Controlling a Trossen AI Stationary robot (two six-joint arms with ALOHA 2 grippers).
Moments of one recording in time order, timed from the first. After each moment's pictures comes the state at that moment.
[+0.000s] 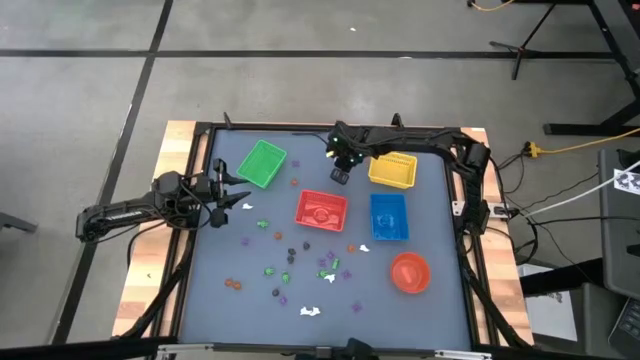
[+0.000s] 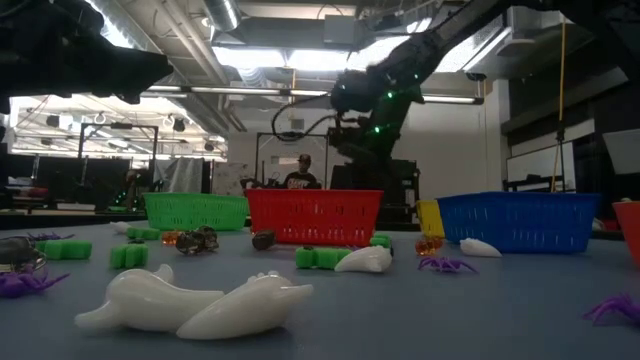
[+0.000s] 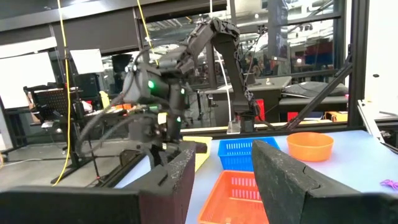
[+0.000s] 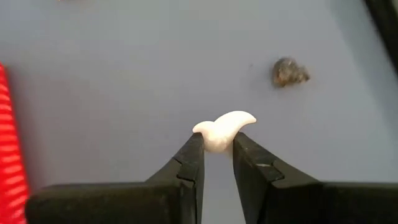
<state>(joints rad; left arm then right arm) 0.26 0.00 0.01 0.17 0.11 0.08 -0.43 1.98 1.44 -0.58 0.00 -0.06</state>
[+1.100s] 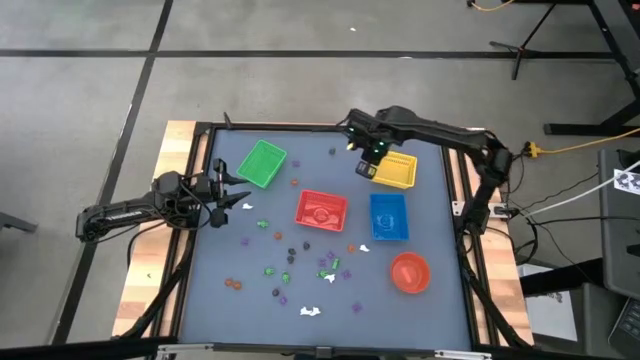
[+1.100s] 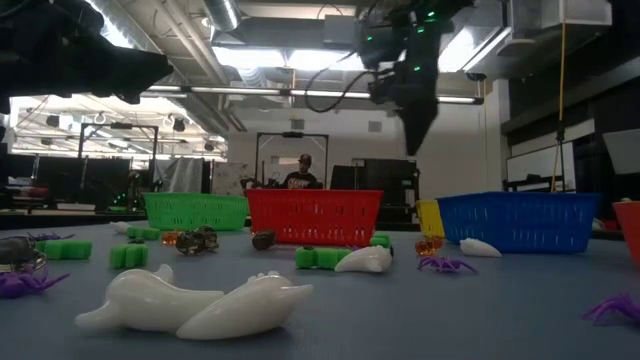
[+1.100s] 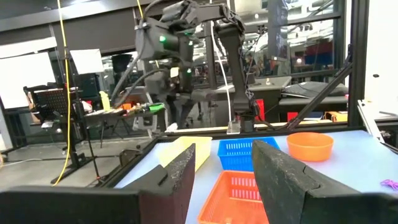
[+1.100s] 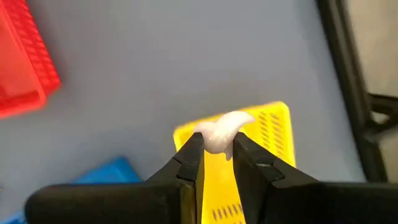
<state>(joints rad) 0.26 0.00 0.01 0.17 0.11 0.08 -0.42 1.78 1.59 -1.20 0.12 -0.02</state>
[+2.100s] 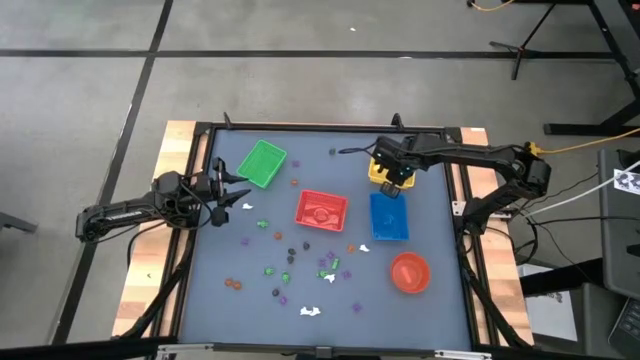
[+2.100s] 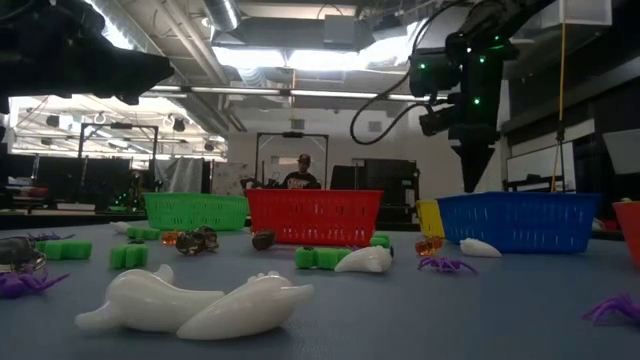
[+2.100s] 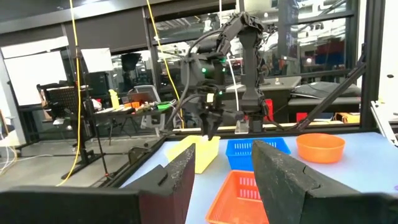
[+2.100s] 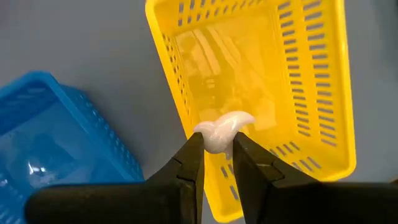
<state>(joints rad) 0.26 0.00 0.01 0.17 0.07 0.08 -0.43 1.50 1.03 -0.93 0.15 0.04</state>
